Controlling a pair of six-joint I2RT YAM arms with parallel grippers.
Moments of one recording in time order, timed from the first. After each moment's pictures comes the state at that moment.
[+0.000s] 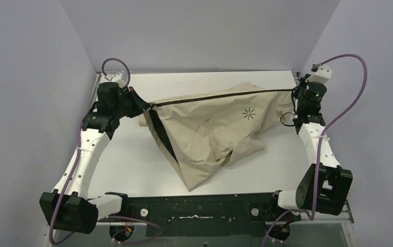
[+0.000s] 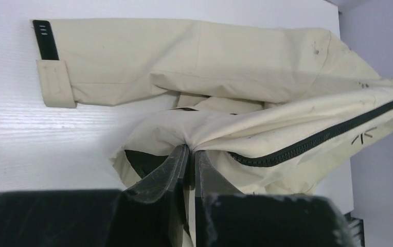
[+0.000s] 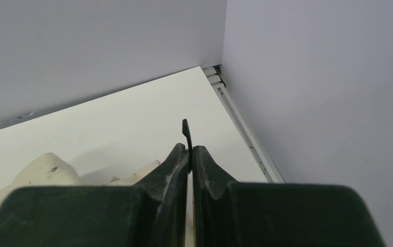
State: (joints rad) left arm -0.17 1.17 1.13 -0.49 0.22 -0.54; right arm -0.20 1.33 1.00 0.22 0.14 0.05
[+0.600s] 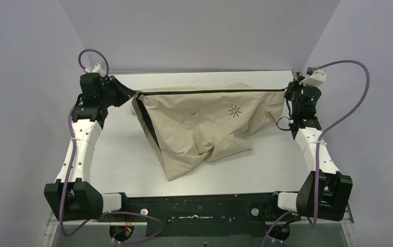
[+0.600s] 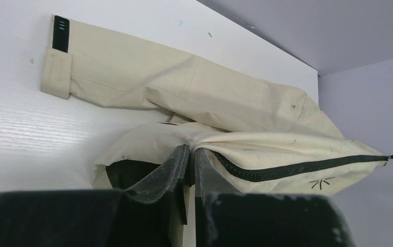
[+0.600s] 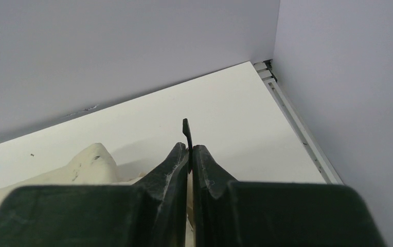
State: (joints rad) left arm 0.03 1.27 1.25 -0.42 0.30 -0.63; right arm -0.18 1.28 0.95 0.23 0.04 0.20
